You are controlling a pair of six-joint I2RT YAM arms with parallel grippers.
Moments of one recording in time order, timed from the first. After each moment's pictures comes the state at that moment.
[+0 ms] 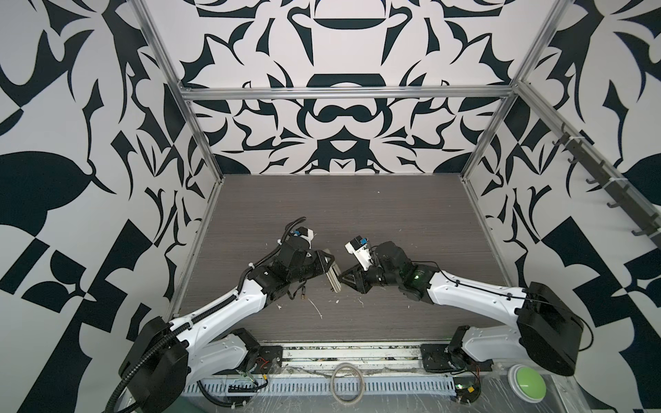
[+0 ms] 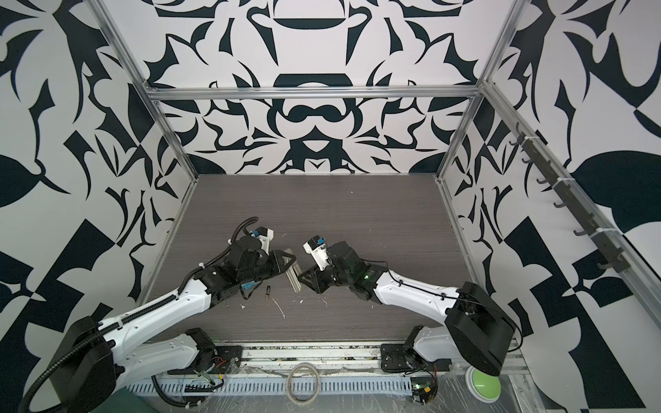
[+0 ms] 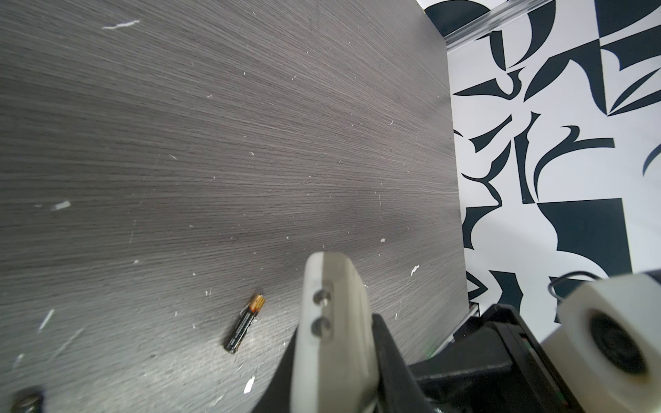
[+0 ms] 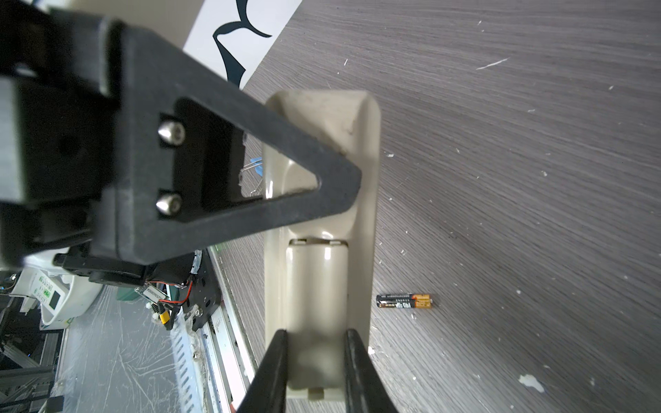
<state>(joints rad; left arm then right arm) -0.72 1.11 0.61 -0.10 0.17 -0.95 0.86 1.31 0.66 0.08 -0.41 0.46</state>
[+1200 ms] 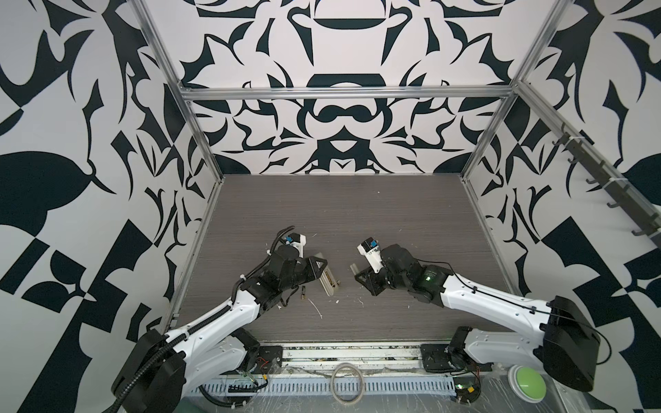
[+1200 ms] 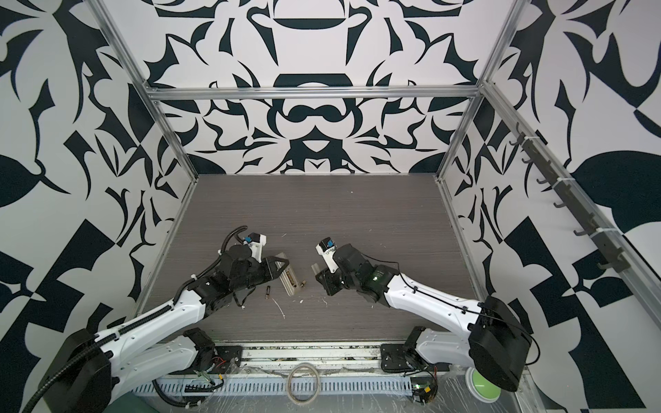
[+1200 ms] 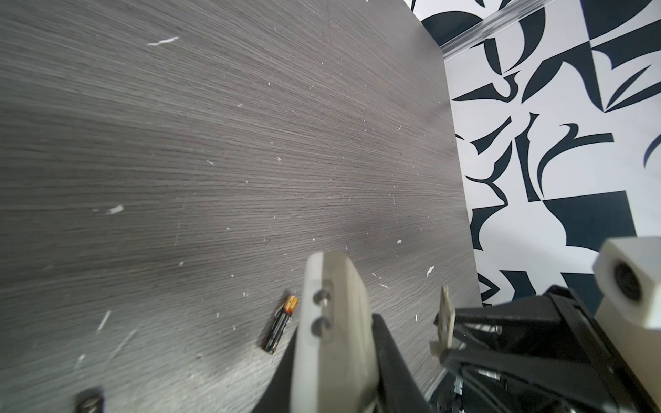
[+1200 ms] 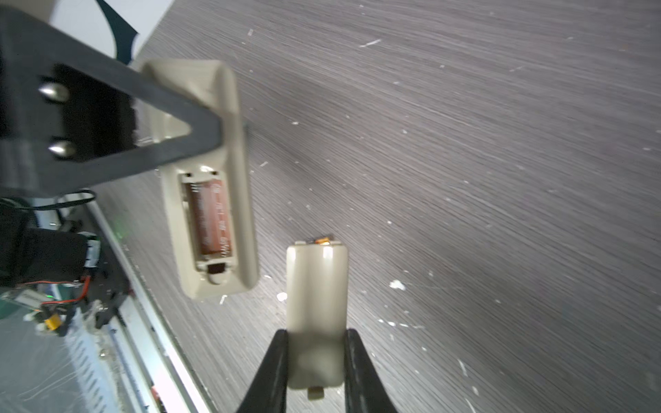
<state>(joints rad) -0.65 1.00 0.44 0.02 0.22 -0.88 0.86 1.20 0.70 -0.27 -0.14 0.37</state>
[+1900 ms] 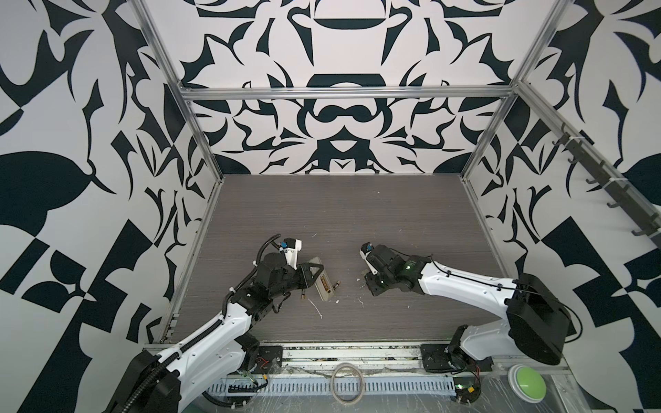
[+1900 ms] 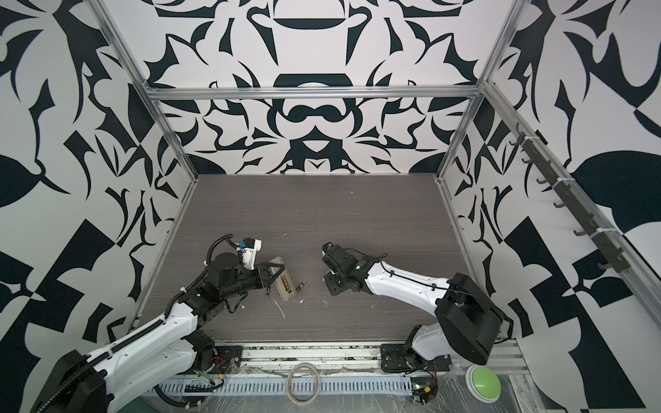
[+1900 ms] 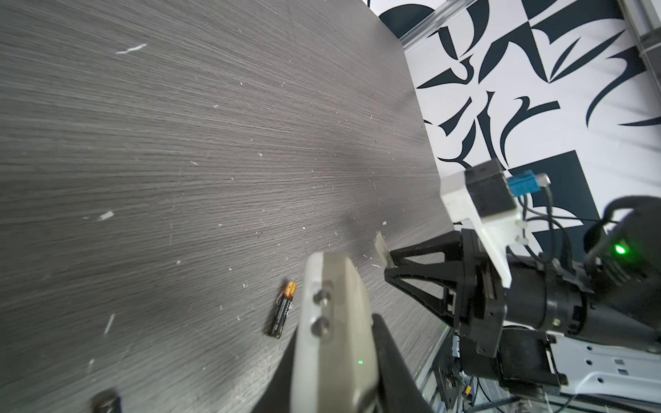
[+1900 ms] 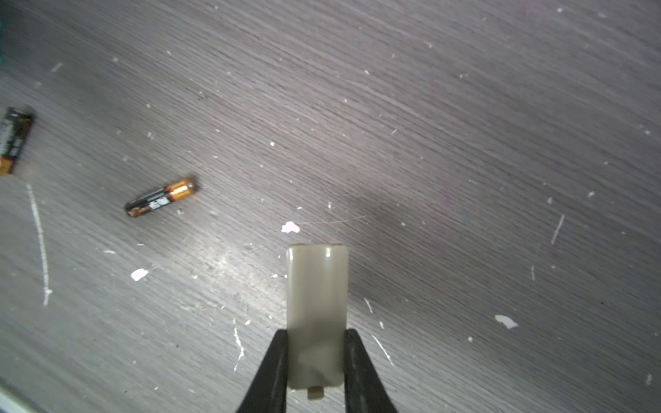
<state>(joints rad) -0.58 0.89 0.32 0.12 0.36 -0.77 0.86 1.42 0.81 -0.51 0.06 0.37</state>
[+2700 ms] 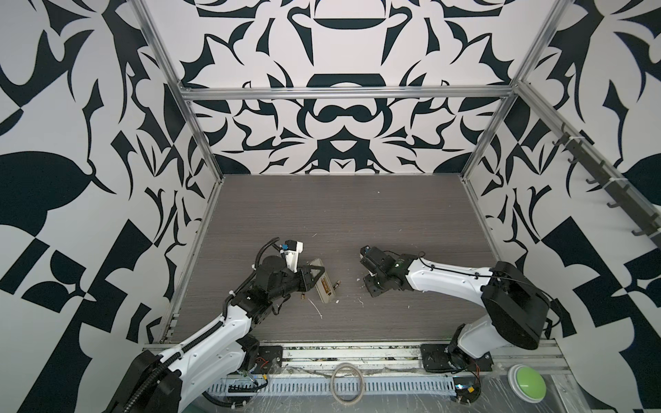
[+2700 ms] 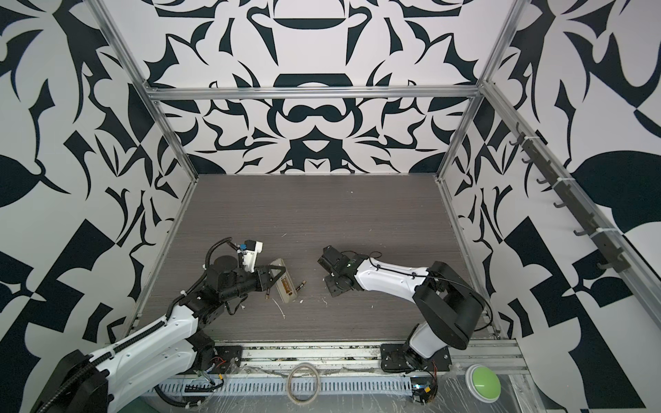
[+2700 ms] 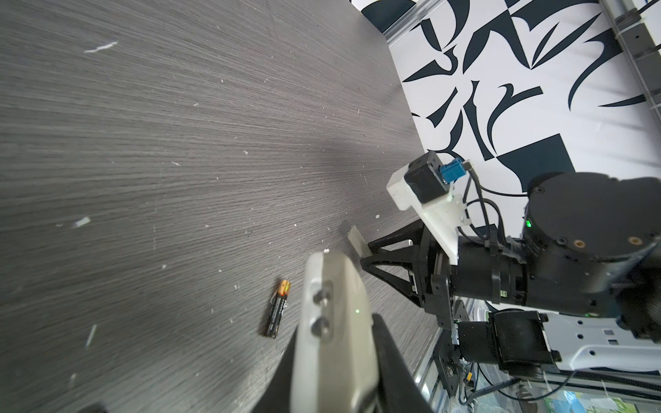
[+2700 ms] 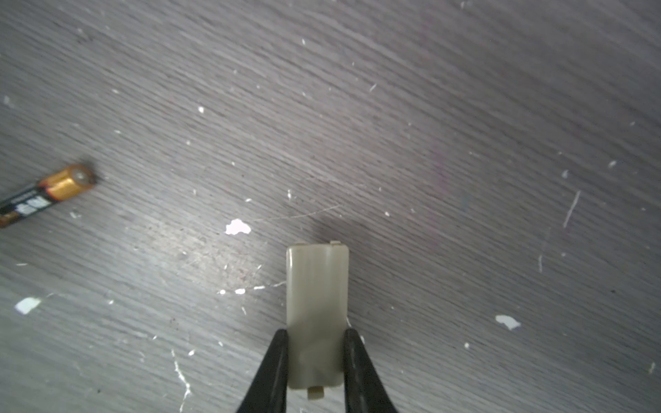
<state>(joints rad) -0.58 0.88 0.27 0.19 0.40 -0.75 0.86 1.54 0.83 -0.53 0.12 0.39</state>
